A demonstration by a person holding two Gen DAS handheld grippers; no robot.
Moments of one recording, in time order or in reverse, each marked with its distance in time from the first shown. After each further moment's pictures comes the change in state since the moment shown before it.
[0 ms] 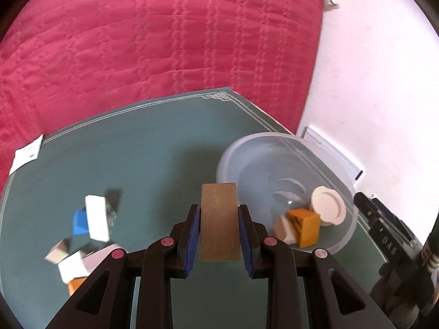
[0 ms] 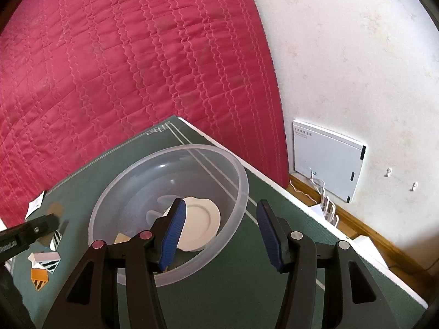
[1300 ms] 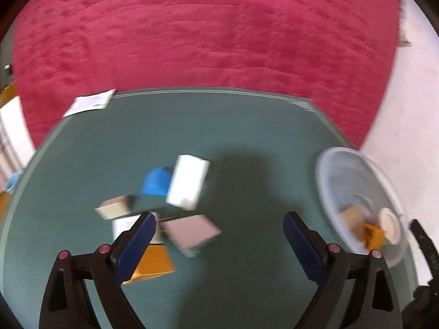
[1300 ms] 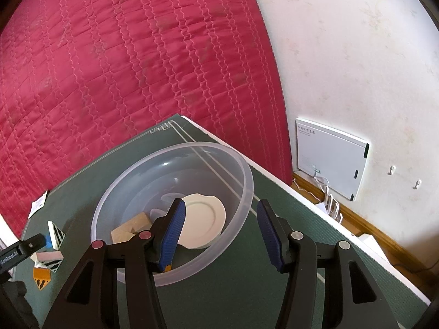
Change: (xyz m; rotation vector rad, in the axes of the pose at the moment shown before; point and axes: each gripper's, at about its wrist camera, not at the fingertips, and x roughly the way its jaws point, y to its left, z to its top) left arm -0.013 0.084 -0.036 -0.292 -0.025 0.285; right arm 0.000 0.007 -0.006 0.003 0.003 0.009
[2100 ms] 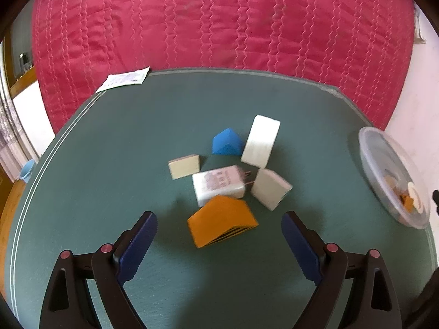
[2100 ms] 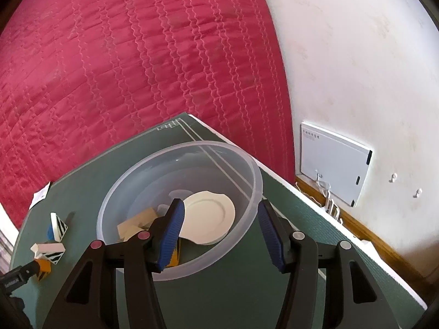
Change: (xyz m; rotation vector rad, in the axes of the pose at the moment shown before) left arm -0.012 0.061 -0.036 -0.014 0.064 0.061; right arm -0.010 0.012 -0.004 -0.048 -0.008 0.017
